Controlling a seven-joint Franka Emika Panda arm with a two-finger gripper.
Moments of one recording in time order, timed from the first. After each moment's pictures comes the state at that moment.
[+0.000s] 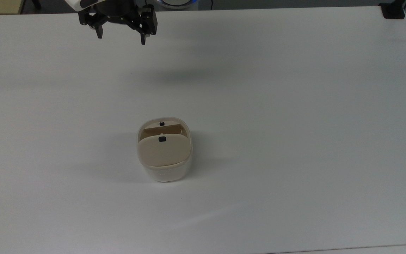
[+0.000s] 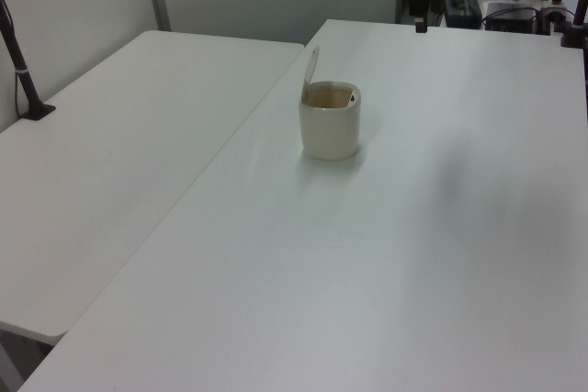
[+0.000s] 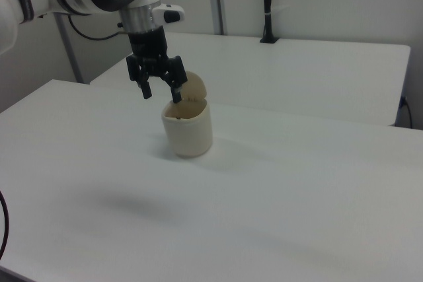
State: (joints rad) arm 0.07 0.18 -0.14 -1.46 -0.09 1.57 -0.01
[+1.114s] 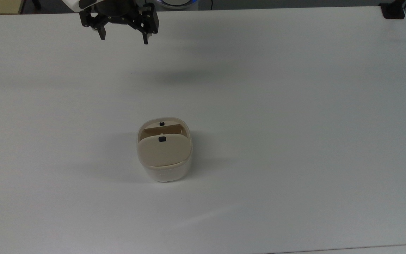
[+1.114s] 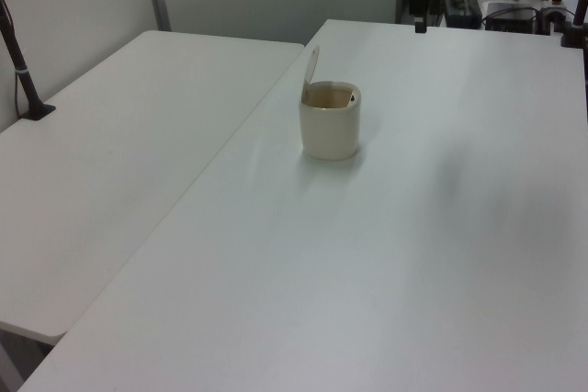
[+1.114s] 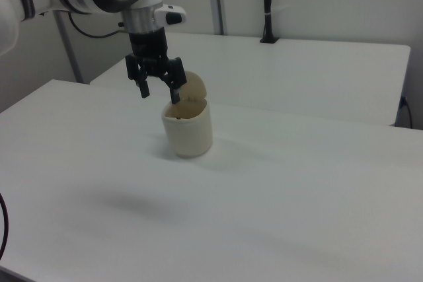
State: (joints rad) arm 0.06 0.18 -0.14 -1.46 -0.04 1.57 -0.04
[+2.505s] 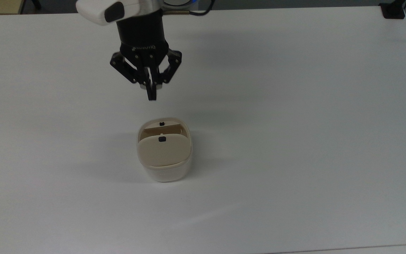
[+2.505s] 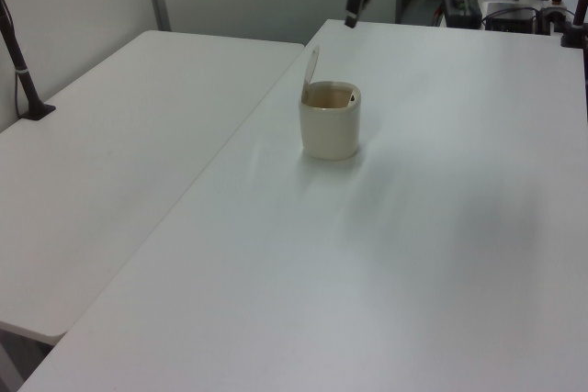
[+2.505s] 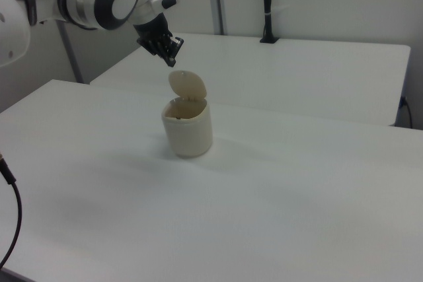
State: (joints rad) arm 0.08 0.26 -0.07 -1.46 0.07 2.14 -0.05
